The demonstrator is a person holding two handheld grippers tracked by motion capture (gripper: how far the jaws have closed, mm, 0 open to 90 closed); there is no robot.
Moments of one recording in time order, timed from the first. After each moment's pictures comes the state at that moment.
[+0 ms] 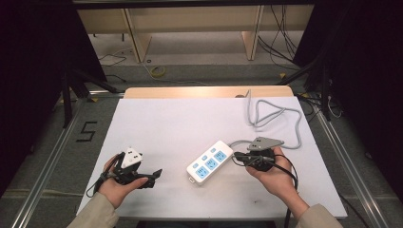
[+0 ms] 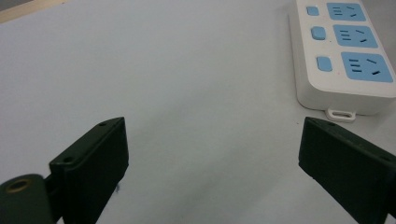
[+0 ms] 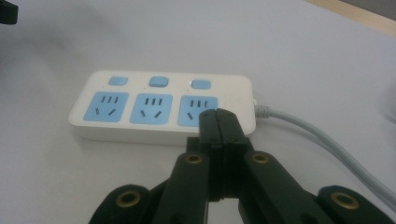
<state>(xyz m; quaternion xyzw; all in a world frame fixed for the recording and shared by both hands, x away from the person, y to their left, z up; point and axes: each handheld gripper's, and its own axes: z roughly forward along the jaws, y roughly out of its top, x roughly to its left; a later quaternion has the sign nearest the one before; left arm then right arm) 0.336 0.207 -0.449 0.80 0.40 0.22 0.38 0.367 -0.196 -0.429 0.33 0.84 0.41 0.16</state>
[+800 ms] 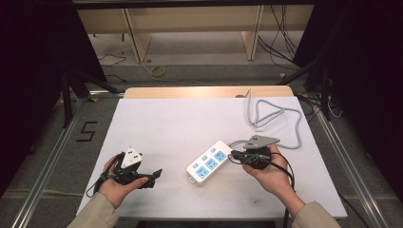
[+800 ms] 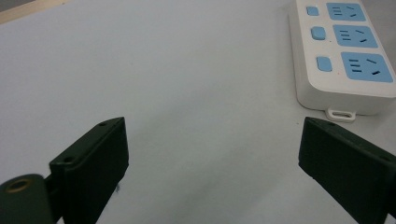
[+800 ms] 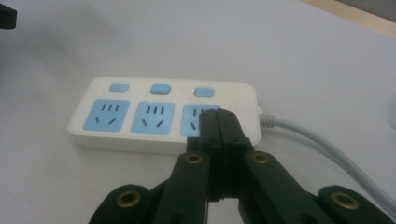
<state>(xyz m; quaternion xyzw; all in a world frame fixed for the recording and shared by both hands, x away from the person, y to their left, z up) 0.336 0.207 -0.449 0.80 0.40 0.22 0.38 0.372 -0.187 -0.429 0.32 0.84 0.41 0.16</state>
